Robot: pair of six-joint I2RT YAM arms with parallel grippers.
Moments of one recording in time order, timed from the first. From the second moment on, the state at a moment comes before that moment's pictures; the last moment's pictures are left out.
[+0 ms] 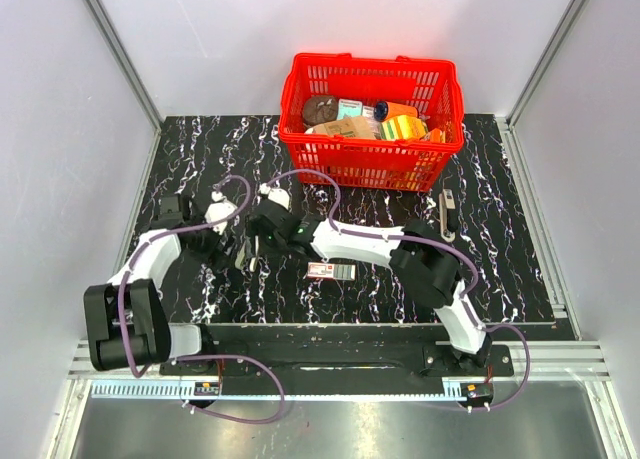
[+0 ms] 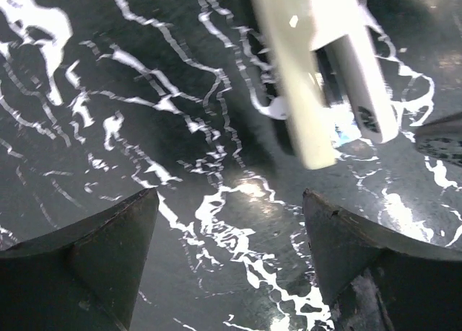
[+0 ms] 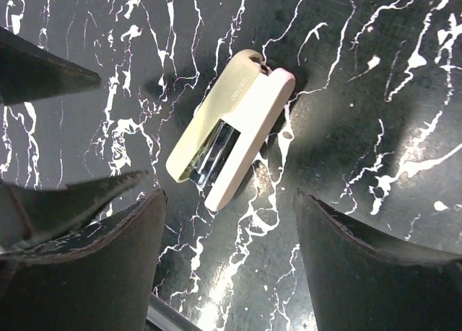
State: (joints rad) left arm 0.11 1.28 0.70 -0.59 0.39 0.68; right arm 1.08 2.11 1.60 -0.26 0.16 0.82
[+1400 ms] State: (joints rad) left arm 0.22 1.27 0.74 -0.66 0.50 0.79; right arm 1.12 2.26 1.73 -0.35 0.16 0.79
